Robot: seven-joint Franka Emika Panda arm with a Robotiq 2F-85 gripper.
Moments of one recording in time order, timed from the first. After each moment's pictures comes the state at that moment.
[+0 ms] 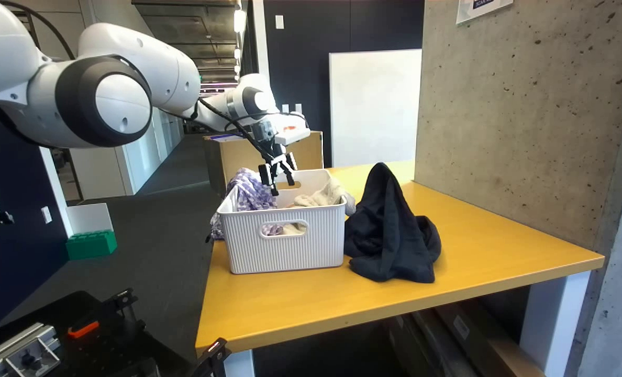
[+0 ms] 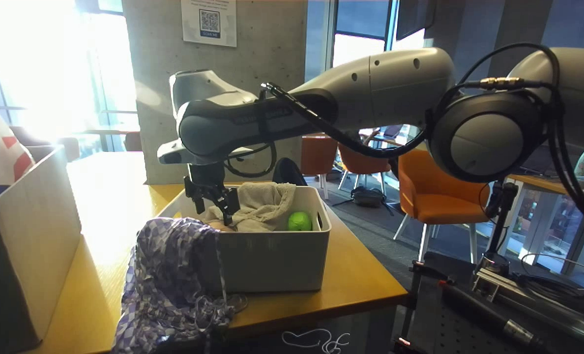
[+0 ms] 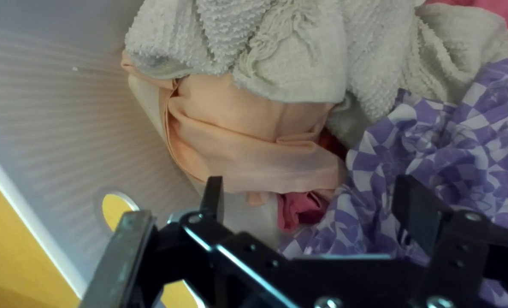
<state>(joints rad) 0.20 1.32 -0.01 -0.46 -0.20 1.85 -1.39</state>
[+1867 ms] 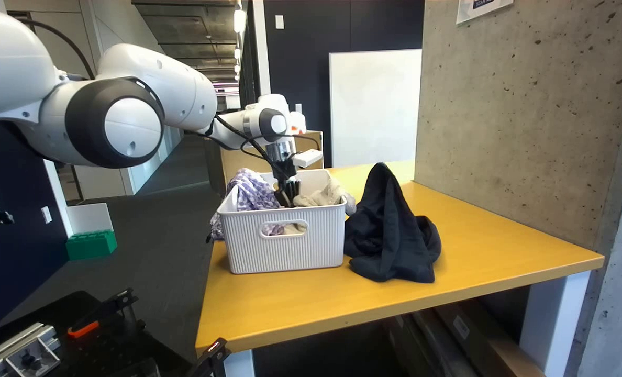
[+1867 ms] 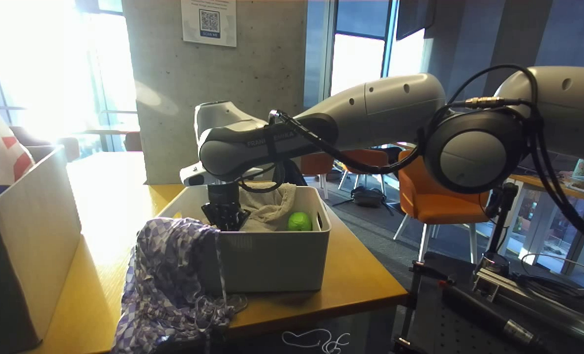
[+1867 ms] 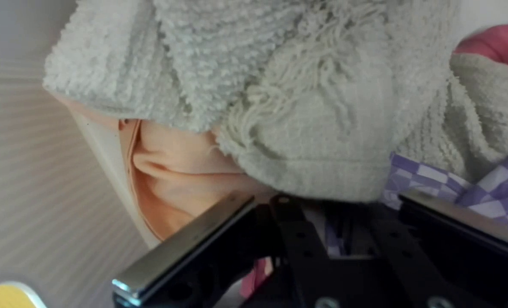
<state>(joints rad) 0.13 1.40 0.02 -0.46 -0.16 1.89 -1.60</state>
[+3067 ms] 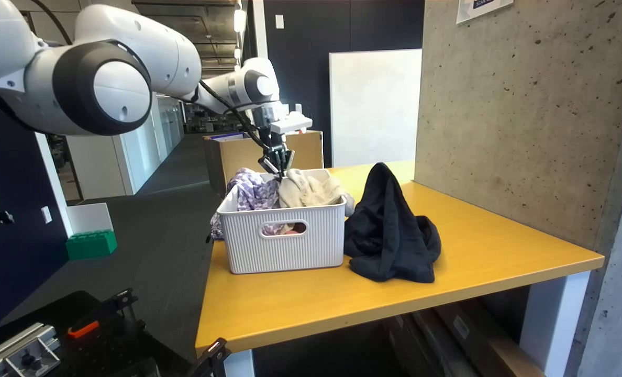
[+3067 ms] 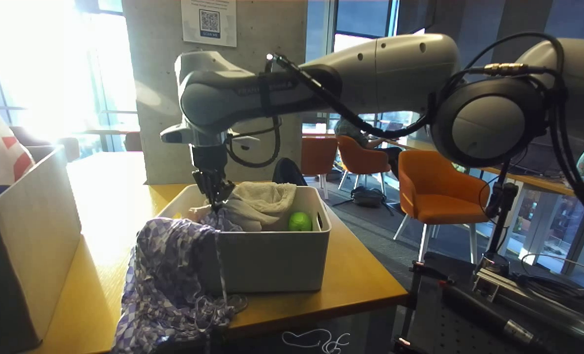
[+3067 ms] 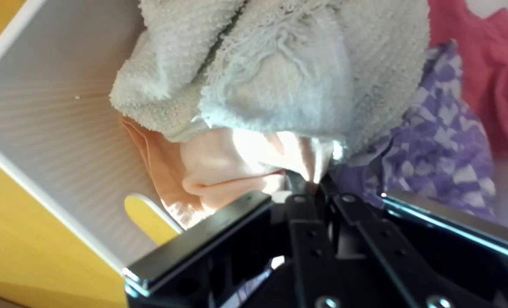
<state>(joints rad) 0.18 1.26 0.02 -0.45 -0.16 1.76 -1.24</state>
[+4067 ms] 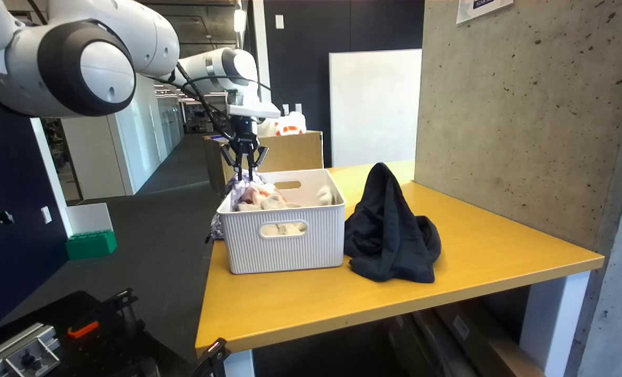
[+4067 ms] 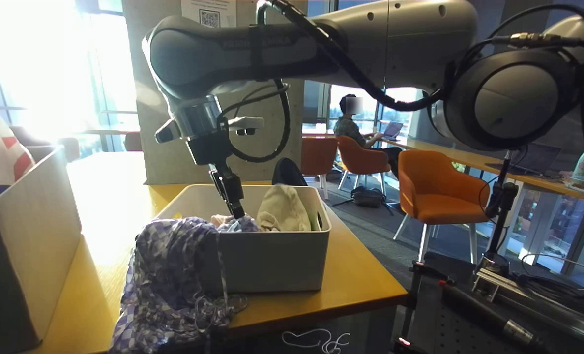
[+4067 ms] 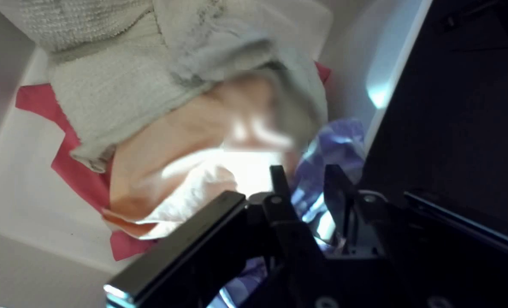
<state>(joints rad) 0.25 1.19 0.03 -0.46 -0.16 1.35 -0.82</state>
